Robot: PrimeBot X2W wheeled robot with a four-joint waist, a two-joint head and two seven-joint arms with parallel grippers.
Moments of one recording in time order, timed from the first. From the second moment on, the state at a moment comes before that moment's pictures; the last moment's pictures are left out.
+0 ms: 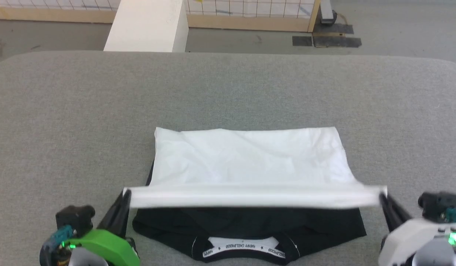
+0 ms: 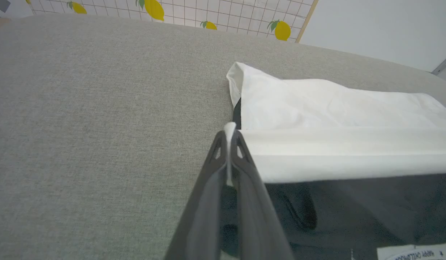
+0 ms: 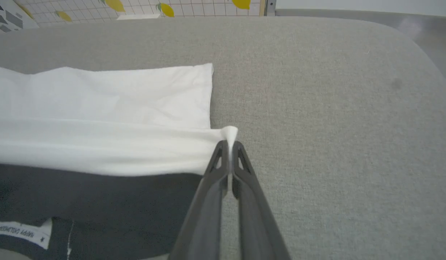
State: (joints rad) left arm 0.02 0.38 -0.25 0.06 -0.56 0.03 -0.08; right arm 0.12 -0.05 -0.14 -0.17 0.13 0.13 0.37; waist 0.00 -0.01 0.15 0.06
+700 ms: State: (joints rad) left arm 0.09 0.32 -0.26 0.20 -0.61 0.05 -0.11; right arm 0.26 -0.05 -0.10 -0.12 0.24 0.13 0.55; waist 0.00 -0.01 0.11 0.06
